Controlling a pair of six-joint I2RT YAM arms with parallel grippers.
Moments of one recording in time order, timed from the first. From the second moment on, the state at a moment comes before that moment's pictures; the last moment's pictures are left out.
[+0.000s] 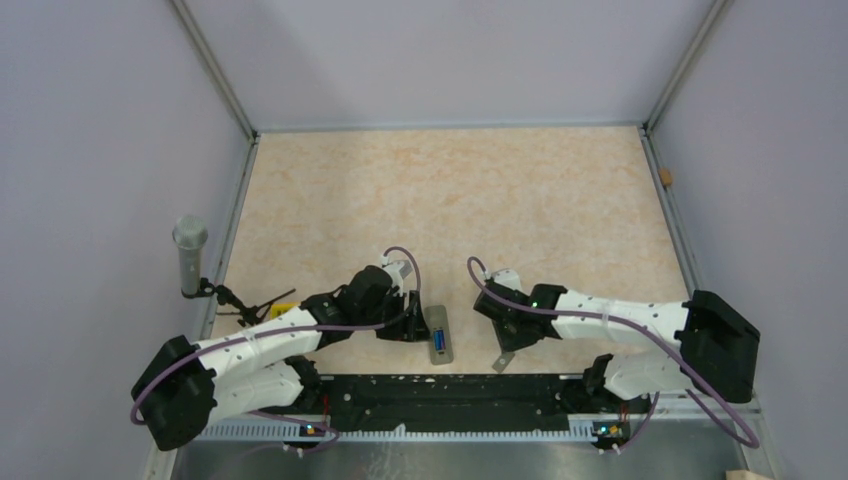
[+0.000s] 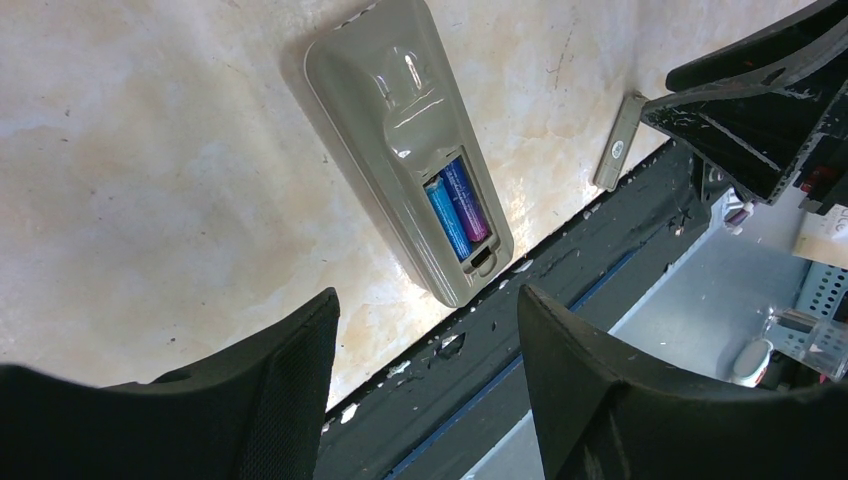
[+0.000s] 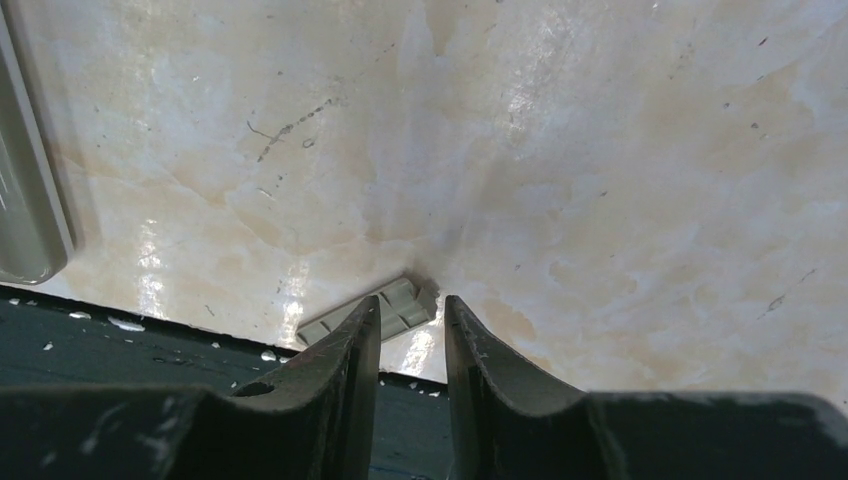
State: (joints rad) left arm -0.84 1.03 0.45 -0.23 0.27 -0.75; right arm 1.10 1.27 0.69 -0.75 0.24 0.76
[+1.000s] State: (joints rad) left arm -0.84 1.05 0.46 -0.23 0.27 -0.76; right arm 1.08 1.30 0.65 -0.69 0.20 0.72
